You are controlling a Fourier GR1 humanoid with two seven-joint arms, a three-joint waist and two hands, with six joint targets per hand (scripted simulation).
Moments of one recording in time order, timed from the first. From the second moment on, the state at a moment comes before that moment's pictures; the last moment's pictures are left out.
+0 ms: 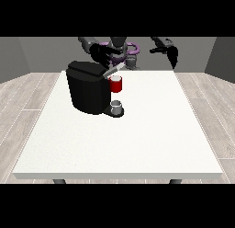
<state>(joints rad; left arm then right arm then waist) -0.28 0.13 0.19 -1.33 0.04 -0.20 -0.09 -0.76 -0.11 -0.03 -1.02 0.08 0.05 -0.03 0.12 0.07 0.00</state>
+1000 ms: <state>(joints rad) -0.21 0.09 0.15 -1.32 0.03 -0.18 -0.17 -0.67 -0.02 0.07 -1.07 0.04 0.05 -0.15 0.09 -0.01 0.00</state>
